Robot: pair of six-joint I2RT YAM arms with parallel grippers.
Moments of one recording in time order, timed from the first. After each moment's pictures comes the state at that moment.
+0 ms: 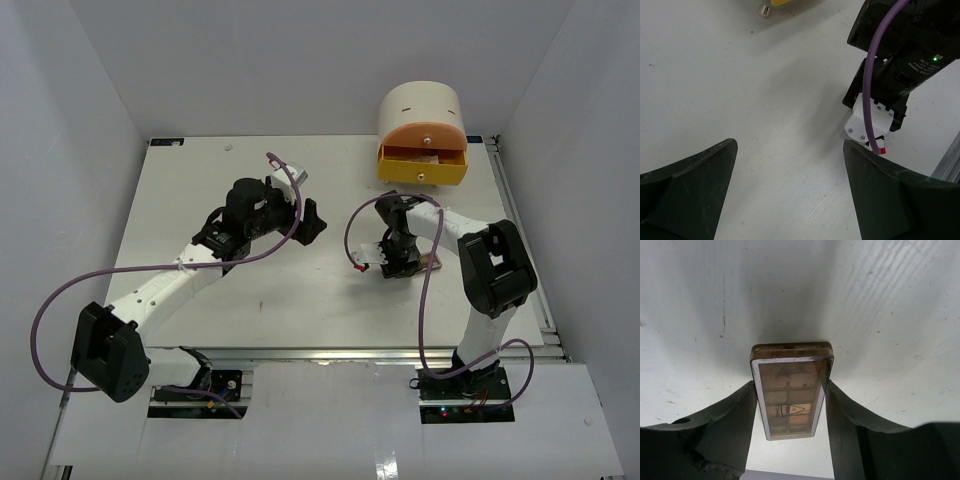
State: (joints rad) left arm -0.57 1.29 0.99 -0.03 0.27 -0.08; right arm 0.47 1.82 1.21 -0.94 -0.06 -1.45
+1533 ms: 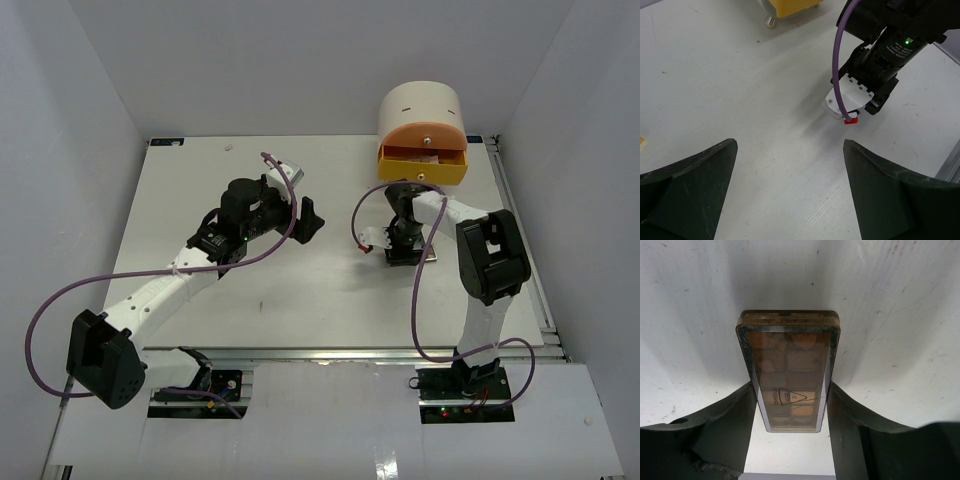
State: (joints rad) left arm -0.57 1.25 0.99 -0.03 0.25 -0.07; right arm 0.38 1.93 1.31 -0.91 -0.05 -1.38
